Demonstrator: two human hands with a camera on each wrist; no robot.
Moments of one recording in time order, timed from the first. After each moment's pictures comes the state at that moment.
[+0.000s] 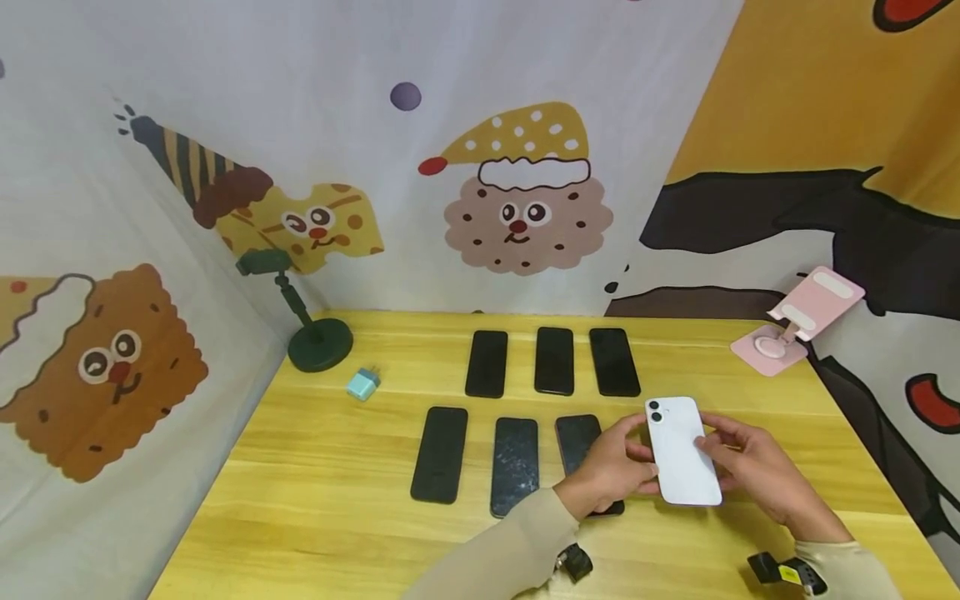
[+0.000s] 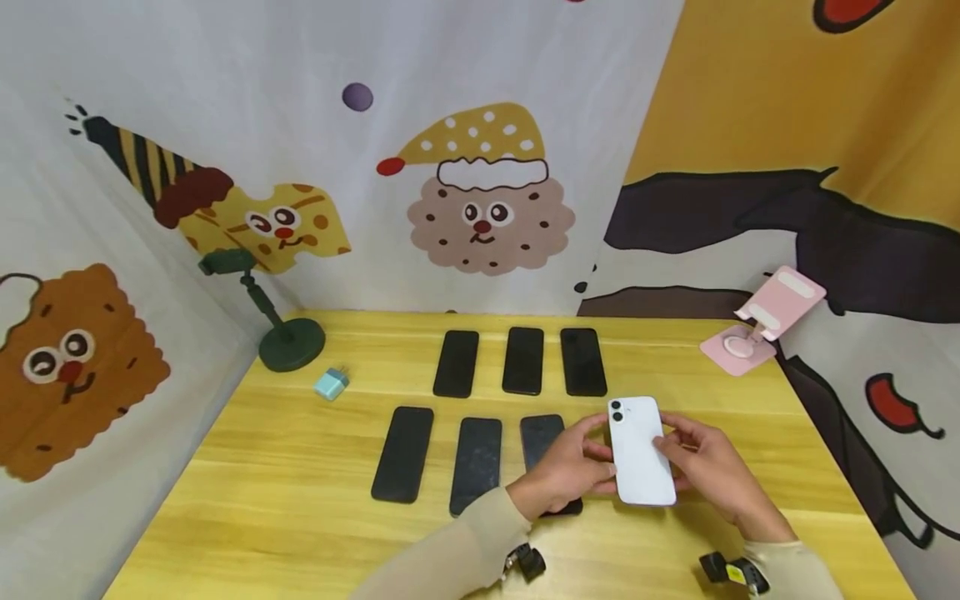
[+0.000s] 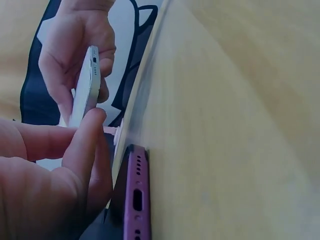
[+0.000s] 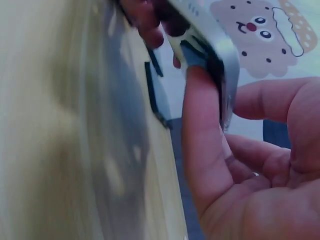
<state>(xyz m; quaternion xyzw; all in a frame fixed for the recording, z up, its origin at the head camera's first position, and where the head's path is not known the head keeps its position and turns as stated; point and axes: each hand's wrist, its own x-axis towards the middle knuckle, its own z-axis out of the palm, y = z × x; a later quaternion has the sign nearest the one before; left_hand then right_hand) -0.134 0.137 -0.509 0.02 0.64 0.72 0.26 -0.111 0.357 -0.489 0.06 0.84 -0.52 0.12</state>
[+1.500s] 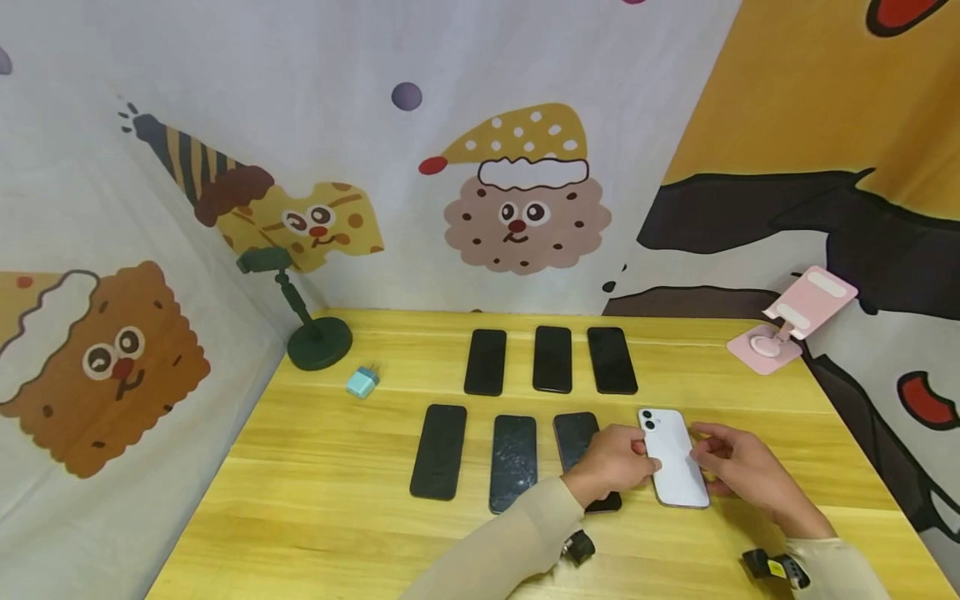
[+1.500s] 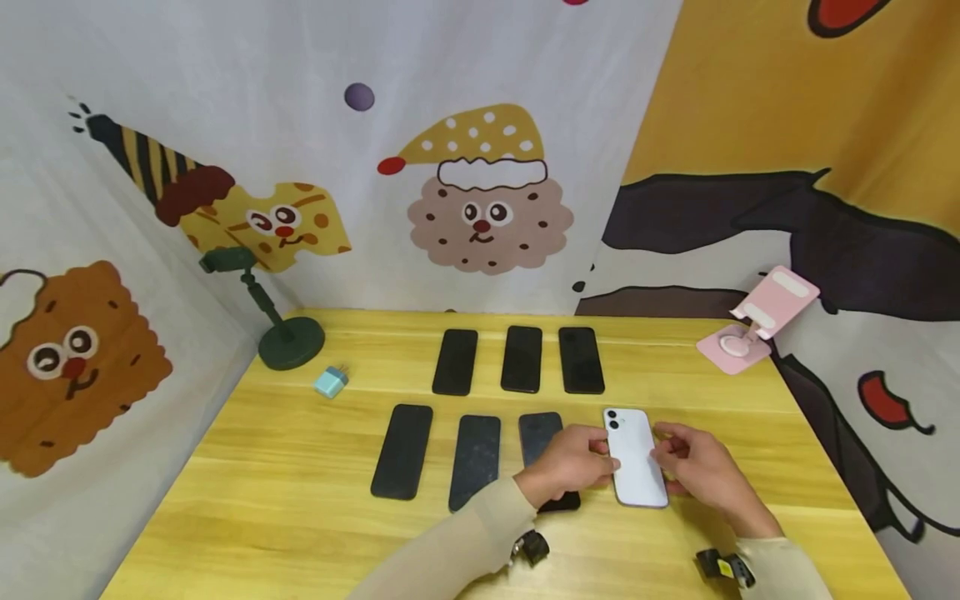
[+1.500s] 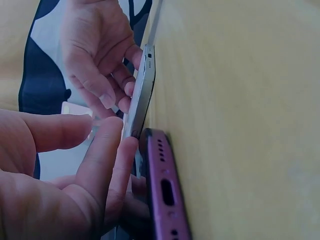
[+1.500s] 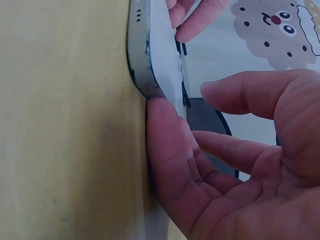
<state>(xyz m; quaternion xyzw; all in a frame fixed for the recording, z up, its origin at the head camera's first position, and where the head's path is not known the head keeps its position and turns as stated) -0.134 0.138 -0.496 0.06 0.79 0.57 0.24 -0.114 0.363 -0.503 0.08 0.89 -0.43 0.14</state>
